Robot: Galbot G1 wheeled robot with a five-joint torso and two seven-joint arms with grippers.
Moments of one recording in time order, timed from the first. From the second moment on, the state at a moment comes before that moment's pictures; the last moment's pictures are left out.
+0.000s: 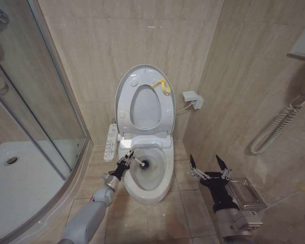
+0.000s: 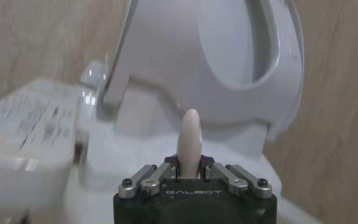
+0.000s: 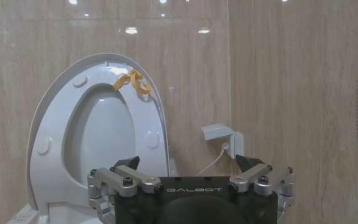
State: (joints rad) left arm 0.67 -1.30 0.03 -0.85 -0.78 -0.59 0.42; right arm -1.71 1.46 0.50 2.41 0.11 -0.04 0.13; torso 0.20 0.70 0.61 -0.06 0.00
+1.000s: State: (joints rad) left arm 0.65 -1.56 -0.10 -0.80 -0.93 -0.60 0.43; right arm -1.71 1.46 0.50 2.41 0.11 -0.04 0.13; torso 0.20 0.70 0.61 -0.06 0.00
